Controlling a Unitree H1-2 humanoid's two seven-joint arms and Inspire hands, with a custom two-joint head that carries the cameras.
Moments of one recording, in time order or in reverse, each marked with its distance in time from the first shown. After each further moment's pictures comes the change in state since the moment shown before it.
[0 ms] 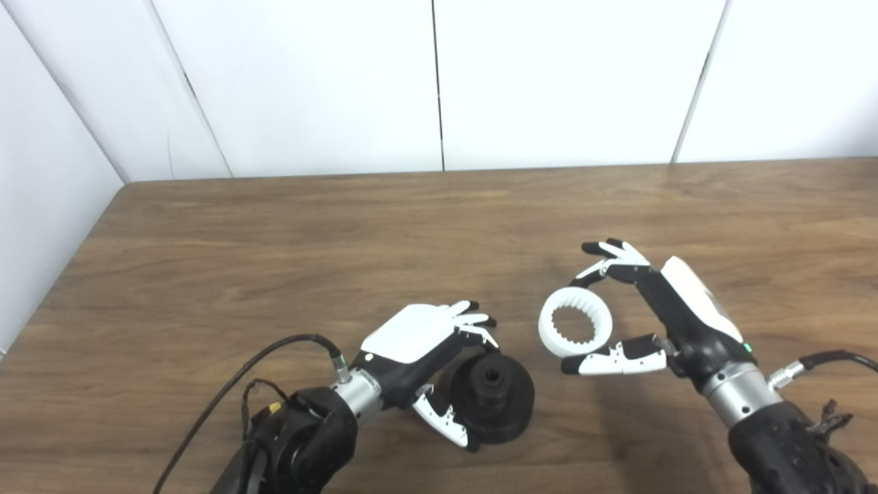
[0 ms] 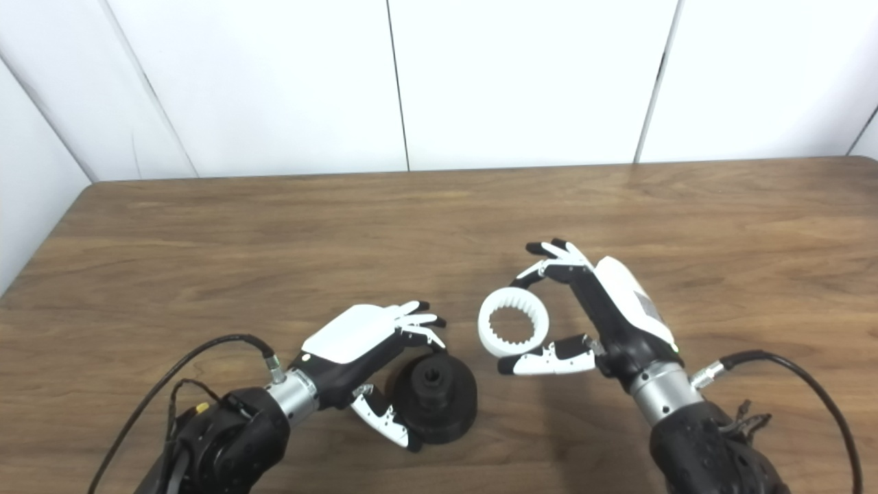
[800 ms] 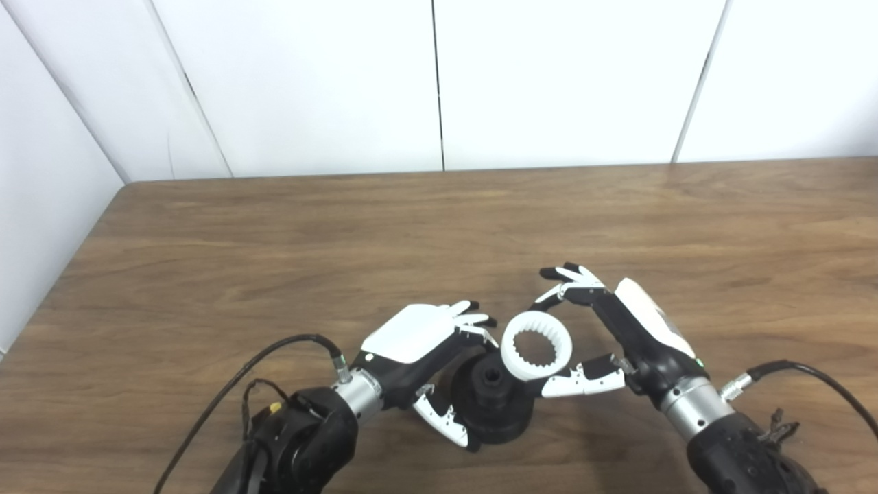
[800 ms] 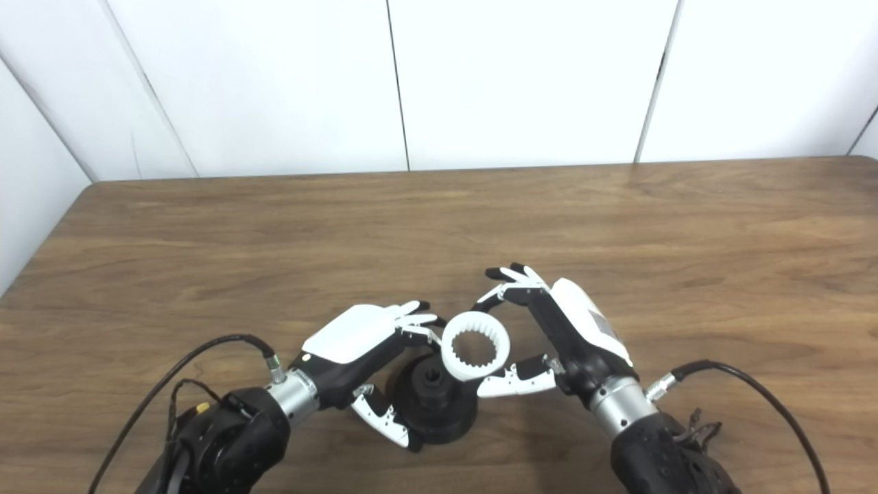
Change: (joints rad) left arm 0.000 0.000 -0.001 0.000 0.001 0.000 0.000; right arm 0.009 0.052 0.080 0.048 -0.015 -0.020 0.000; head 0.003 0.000
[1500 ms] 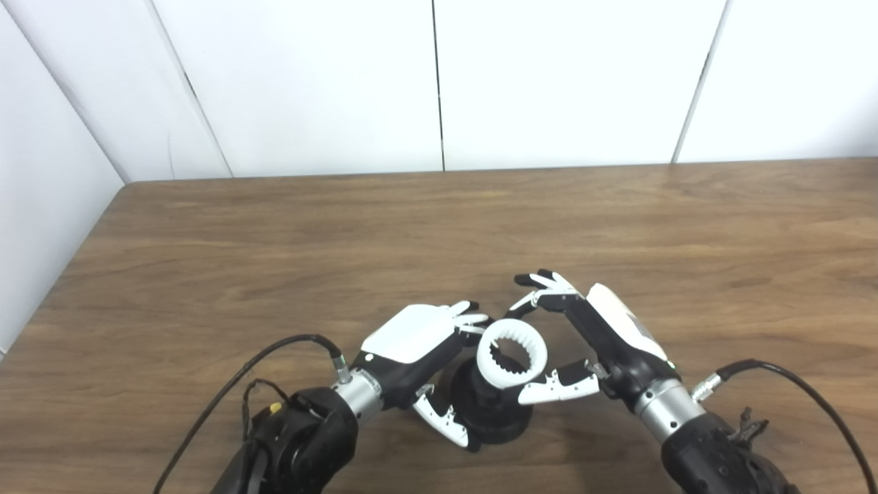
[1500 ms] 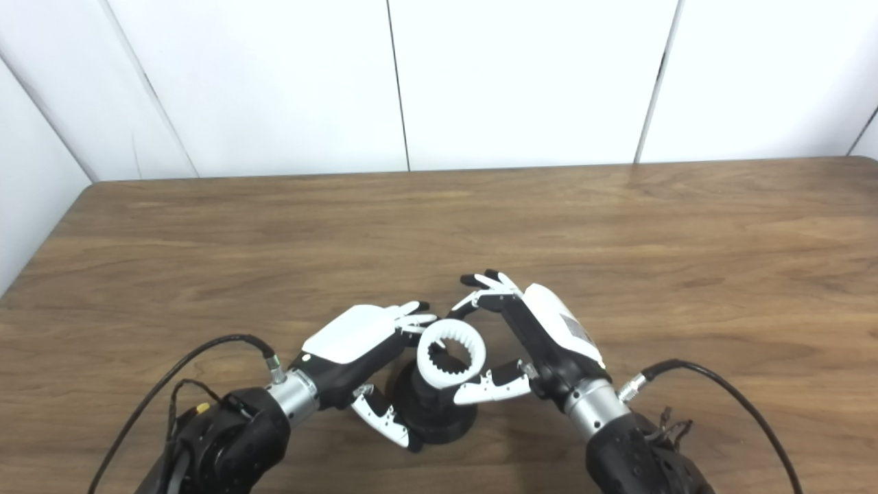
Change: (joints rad) left arm 0.000 -0.002 0.000 0.000 0.000 0.003 -0.001; right arm -0.015 0.034 0.051 0.025 -0.025 0.000 0.002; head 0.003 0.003
